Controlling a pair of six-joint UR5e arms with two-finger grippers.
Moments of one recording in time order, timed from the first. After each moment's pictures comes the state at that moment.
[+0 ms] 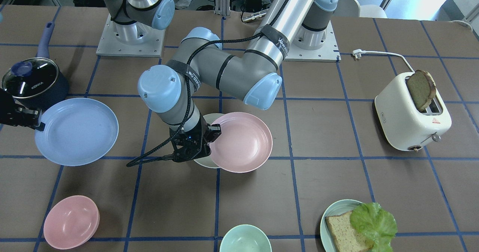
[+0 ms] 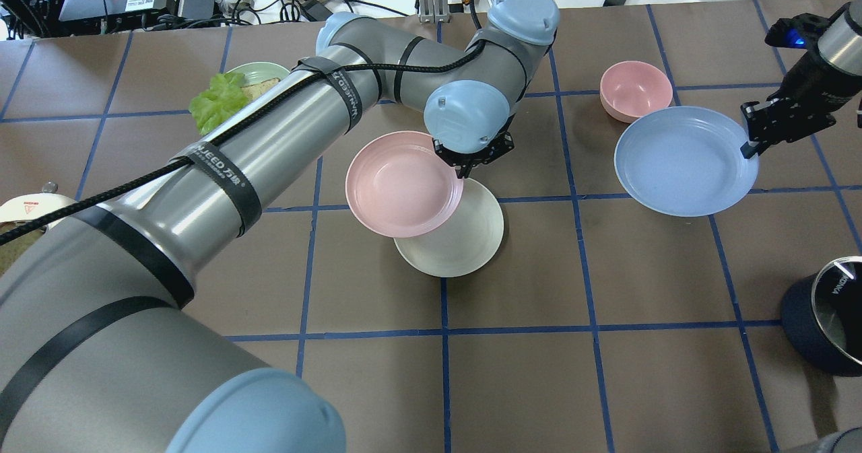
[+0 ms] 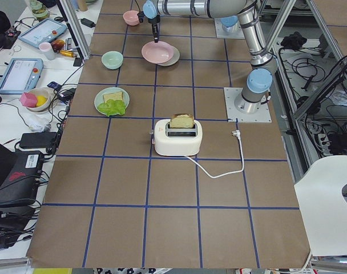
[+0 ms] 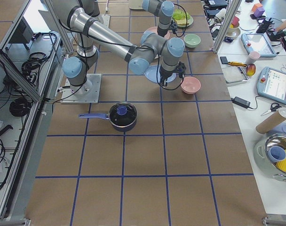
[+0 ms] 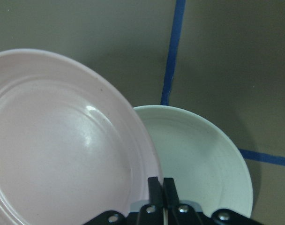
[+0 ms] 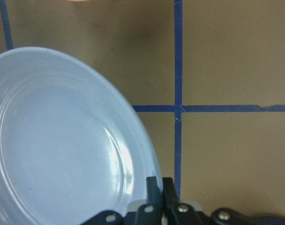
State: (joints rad) left arm -2.09 -2.24 -1.20 -1.44 1.74 -0.70; right arm 1.11 -1.35 1.67 -1.75 -1.50 -0.45
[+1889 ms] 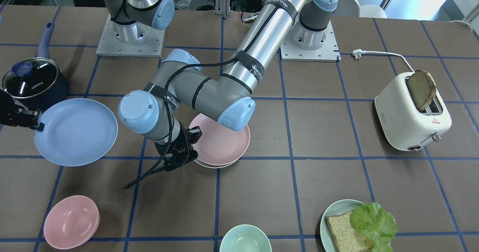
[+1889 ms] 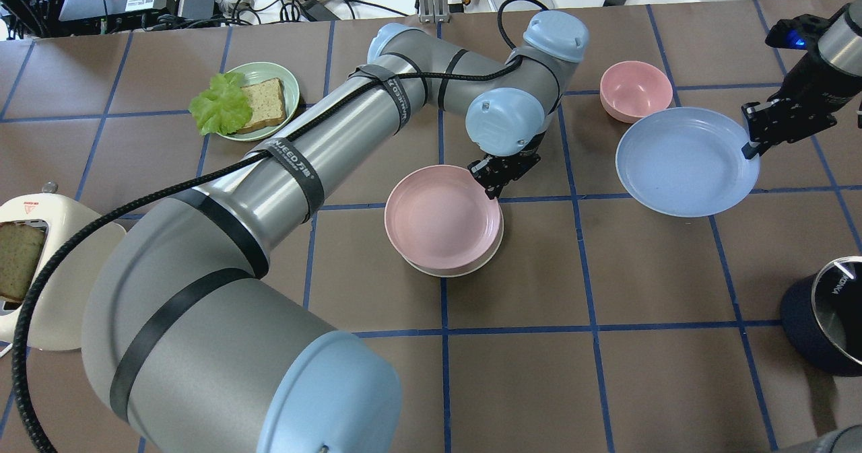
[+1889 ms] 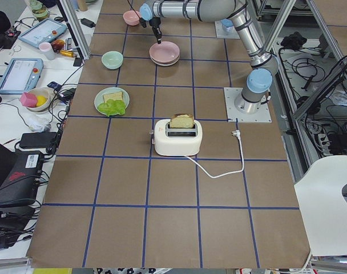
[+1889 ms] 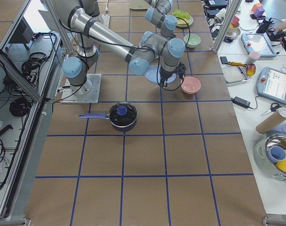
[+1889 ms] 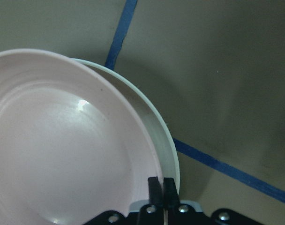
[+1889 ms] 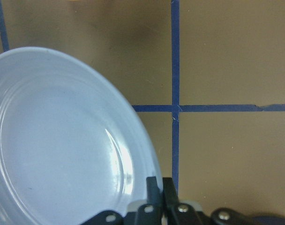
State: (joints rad) left arm -2.13 -2.36 -1.09 -1.51 1.65 -0.99; right arm 1.11 -1.34 1.67 -1.75 -1.51 -0.44
